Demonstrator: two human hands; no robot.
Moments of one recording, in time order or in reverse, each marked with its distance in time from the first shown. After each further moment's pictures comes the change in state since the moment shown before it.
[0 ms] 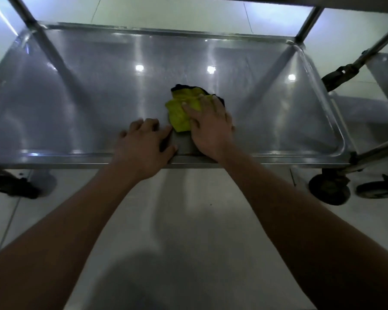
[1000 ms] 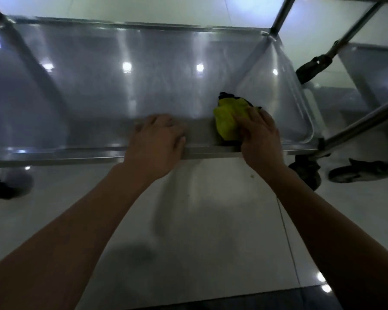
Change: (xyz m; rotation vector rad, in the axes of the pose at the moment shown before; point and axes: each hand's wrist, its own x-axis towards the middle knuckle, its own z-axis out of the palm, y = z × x) left_hand -0.010 0.090 0.004 -0.062 0.137 0.176; right_hand -0.096 0.120 -0.068 -0.021 0.149 0.178
